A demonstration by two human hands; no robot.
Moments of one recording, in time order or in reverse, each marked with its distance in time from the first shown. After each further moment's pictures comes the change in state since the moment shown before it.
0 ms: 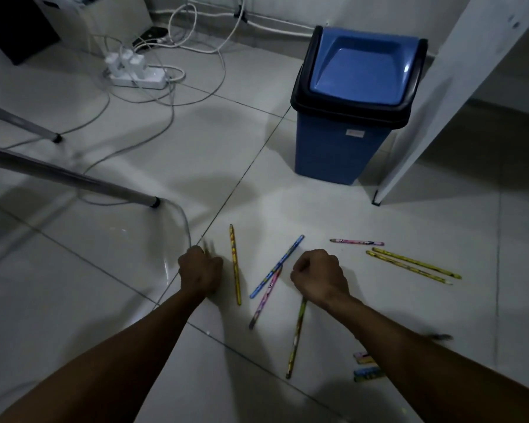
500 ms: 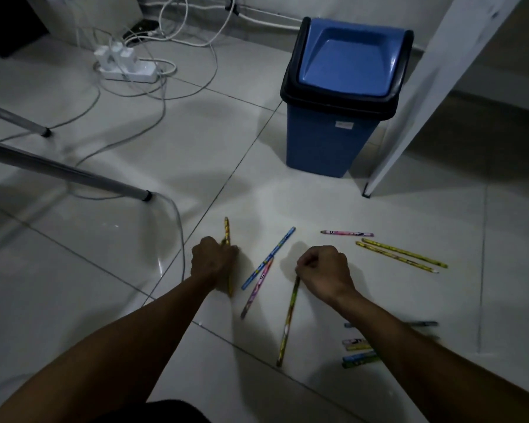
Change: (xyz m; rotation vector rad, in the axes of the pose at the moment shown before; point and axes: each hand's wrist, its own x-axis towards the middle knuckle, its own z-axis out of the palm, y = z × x) left_hand -0.010 0.023 0.020 -0.124 -0.093 -0.028; right_hand -0.010 0.023 -0.014 0.130 0.043 -0.036
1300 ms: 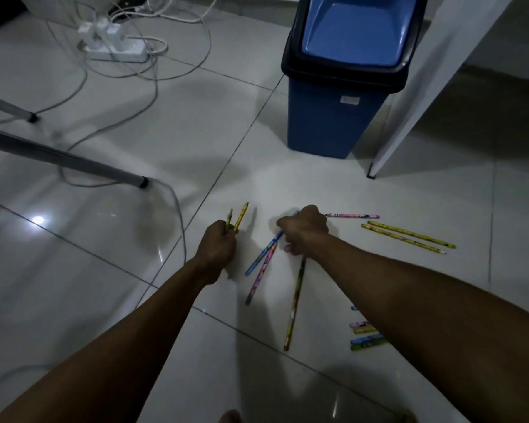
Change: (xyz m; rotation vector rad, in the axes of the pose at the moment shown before) left_hand -0.010 0.004 -0.006 -0.225 -0.243 0.084; right_hand 0.056 -0.048 0.032 0.192 -0.028 0.331
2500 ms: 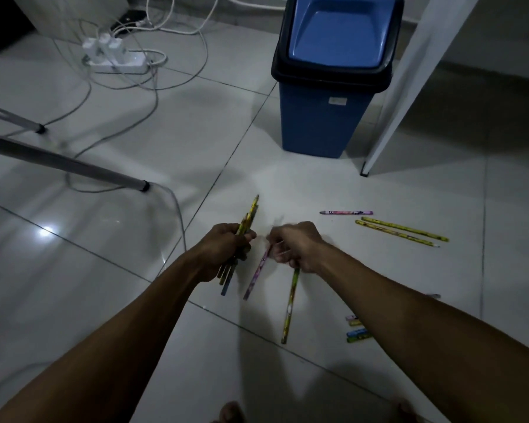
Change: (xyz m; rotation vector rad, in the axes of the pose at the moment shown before) left_hand -0.029 0.020 -0.009 -0.109 -0.311 -0.018; right_hand -0.040 0.017 -0.014 0.256 -0.308 0.068
